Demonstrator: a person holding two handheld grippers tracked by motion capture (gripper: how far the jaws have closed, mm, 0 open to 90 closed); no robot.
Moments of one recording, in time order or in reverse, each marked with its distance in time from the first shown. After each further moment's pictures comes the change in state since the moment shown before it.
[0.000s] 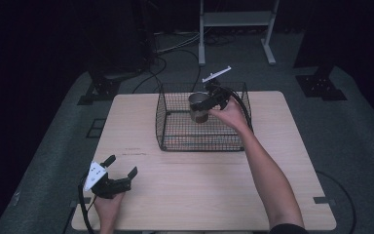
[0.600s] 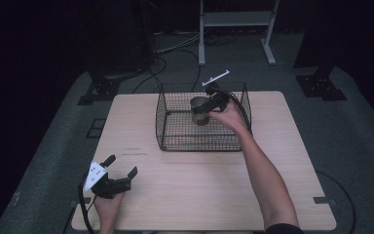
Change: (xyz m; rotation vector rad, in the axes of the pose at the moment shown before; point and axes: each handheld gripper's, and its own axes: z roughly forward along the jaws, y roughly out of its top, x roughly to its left) left arm 0.000 0.000 0.000 -0.004 0.001 -0.001; right arm -0.011 -0.011 0.019 0.056 -0.021 0.039
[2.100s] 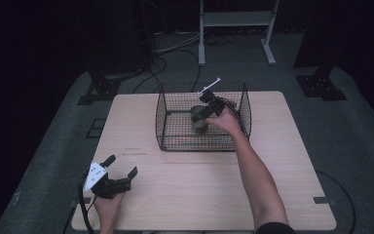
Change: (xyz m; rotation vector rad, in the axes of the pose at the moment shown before) left arm -0.001 0.000 0.000 -0.001 0.002 0.004; right arm -0.008 -0.014 0.042 0.156 -0.031 0.015
